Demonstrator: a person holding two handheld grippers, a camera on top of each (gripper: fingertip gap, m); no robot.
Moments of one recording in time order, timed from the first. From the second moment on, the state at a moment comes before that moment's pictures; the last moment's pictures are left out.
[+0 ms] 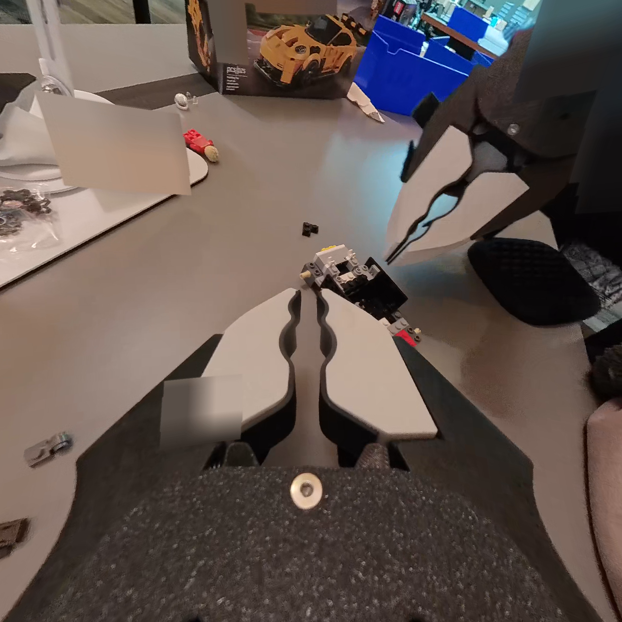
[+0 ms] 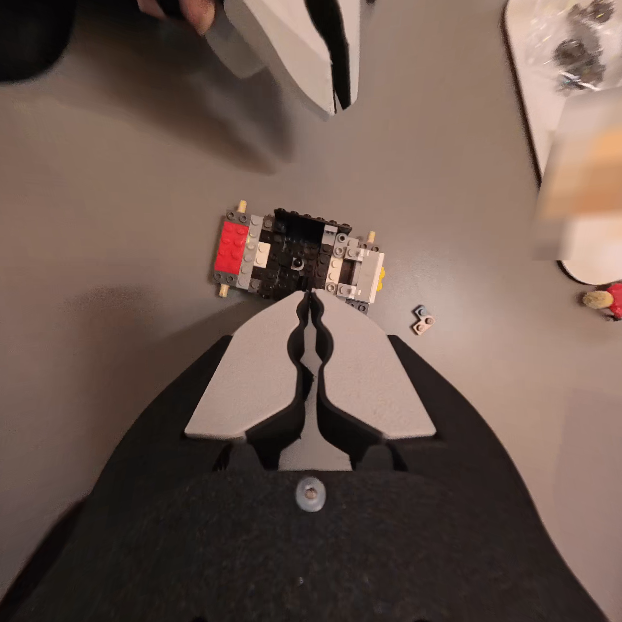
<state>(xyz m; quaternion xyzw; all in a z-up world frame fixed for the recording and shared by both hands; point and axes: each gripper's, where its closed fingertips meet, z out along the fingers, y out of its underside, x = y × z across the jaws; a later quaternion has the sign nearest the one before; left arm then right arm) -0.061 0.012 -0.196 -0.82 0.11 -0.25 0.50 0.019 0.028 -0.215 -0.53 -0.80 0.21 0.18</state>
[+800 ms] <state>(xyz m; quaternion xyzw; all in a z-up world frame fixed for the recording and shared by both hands) -0.012 0.007 -0.237 -0.86 0.24 -0.16 0.41 0.037 0.064 -0.232 -0.49 -0.83 0.23 0.11</state>
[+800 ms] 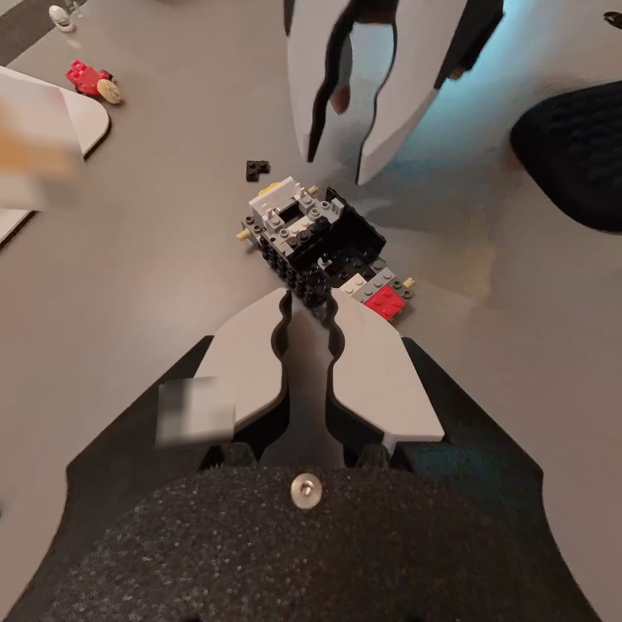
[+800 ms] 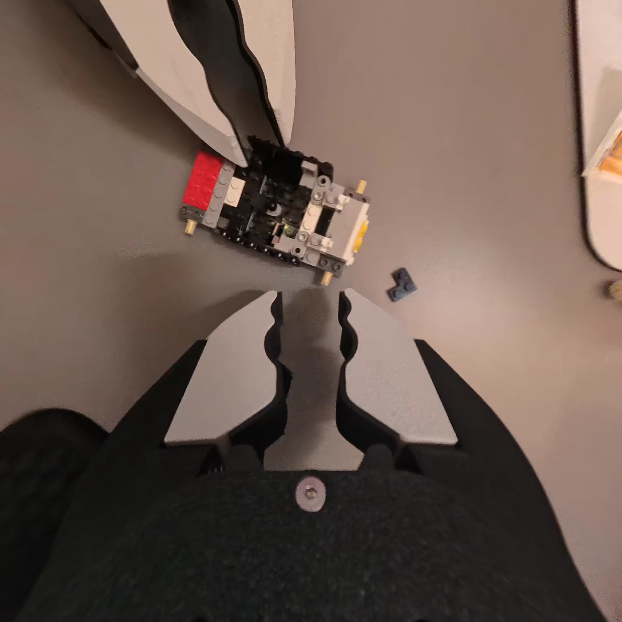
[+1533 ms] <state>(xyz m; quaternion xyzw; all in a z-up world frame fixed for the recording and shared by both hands) 0.013 -0.003 -0.204 -0.68 0.49 0.07 0.54 0.026 0.053 -0.222 -0.45 -0.75 0.48 -0.02</state>
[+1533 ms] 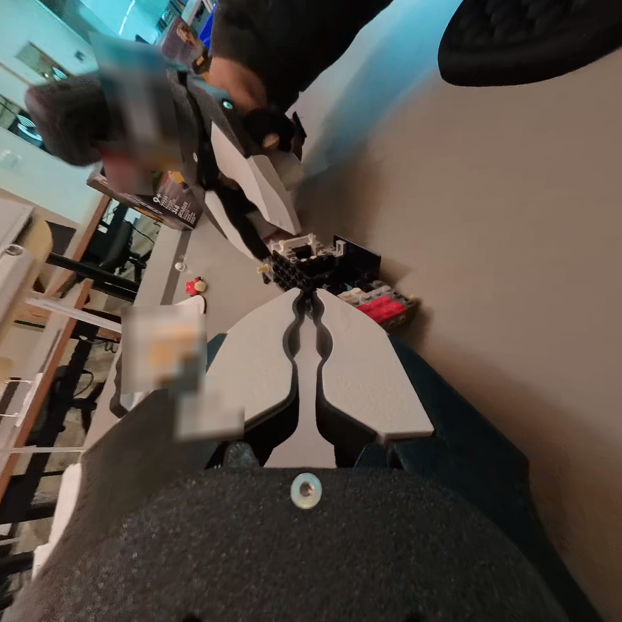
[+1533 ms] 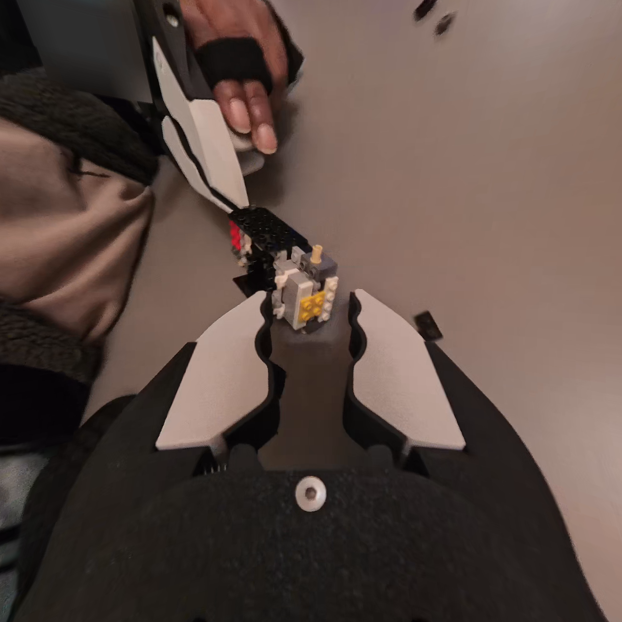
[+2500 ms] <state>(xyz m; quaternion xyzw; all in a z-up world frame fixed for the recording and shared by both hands) -0.026 0.005 -0.177 -0.72 0.36 0.01 0.59 0.016 0.027 -0.146 -0.21 -0.73 0.07 0.65</state>
